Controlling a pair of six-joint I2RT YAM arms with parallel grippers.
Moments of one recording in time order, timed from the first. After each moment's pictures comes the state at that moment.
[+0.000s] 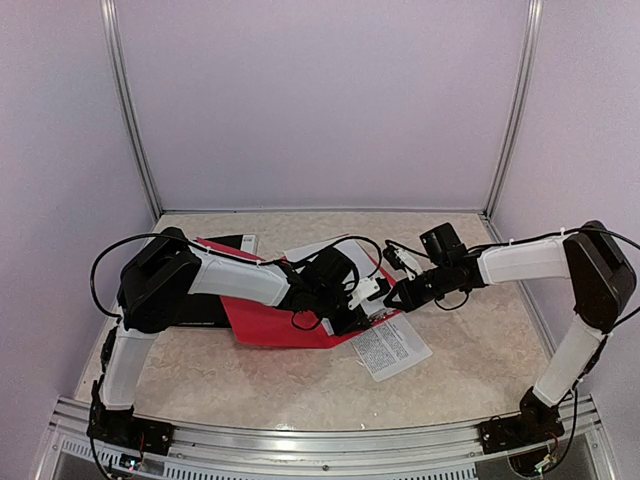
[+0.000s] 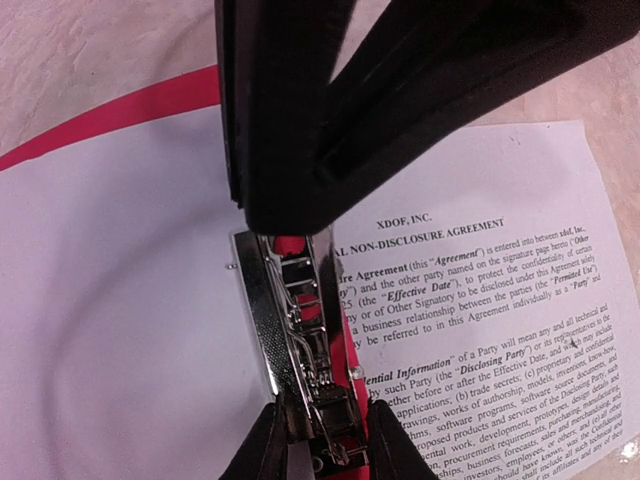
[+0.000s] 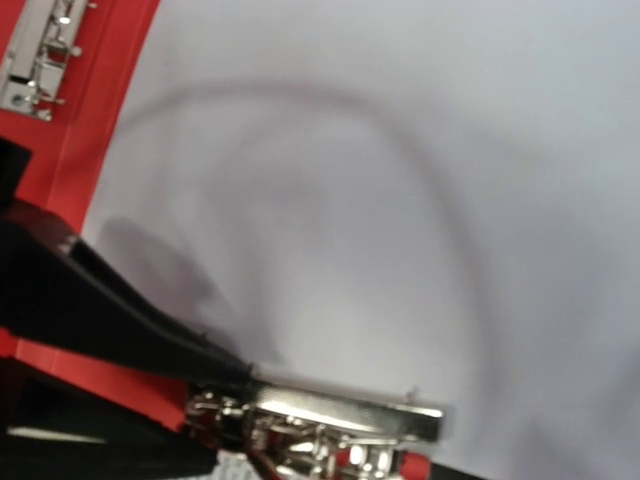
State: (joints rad) left arm -0.95 2.25 1.54 -0.11 0.23 0.26; right arm 0.51 1.69 0.93 -0.15 -0.42 0.05
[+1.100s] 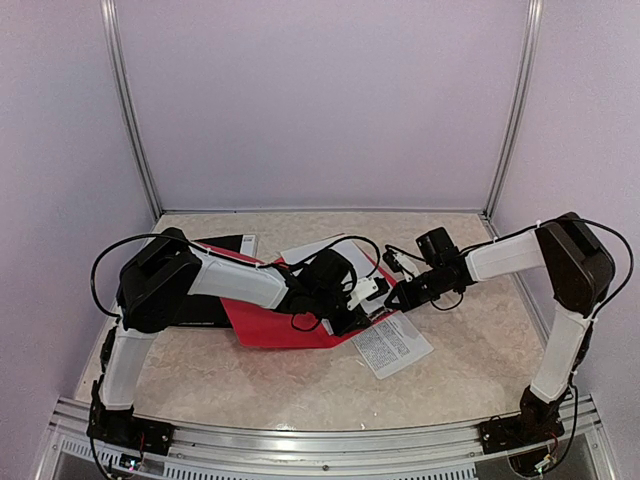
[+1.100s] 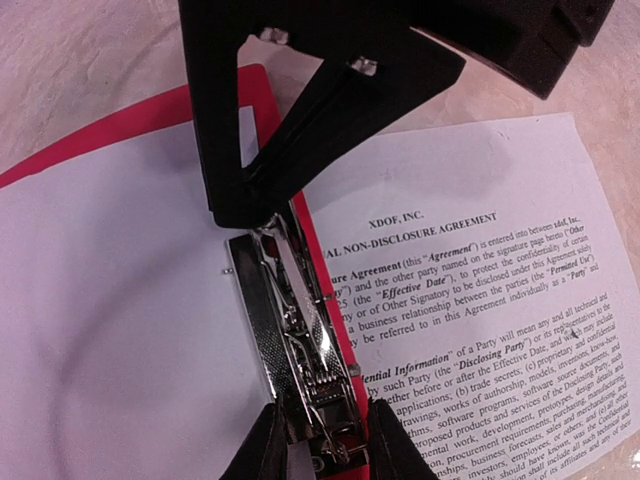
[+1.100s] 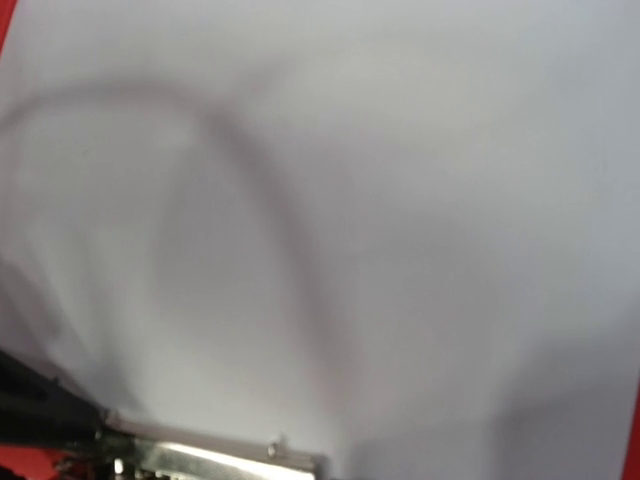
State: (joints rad) left arm -0.95 2.25 1.50 -0.04 0.22 0.27; right arm 0.46 1.85 0.98 -0.11 -0.41 0.03
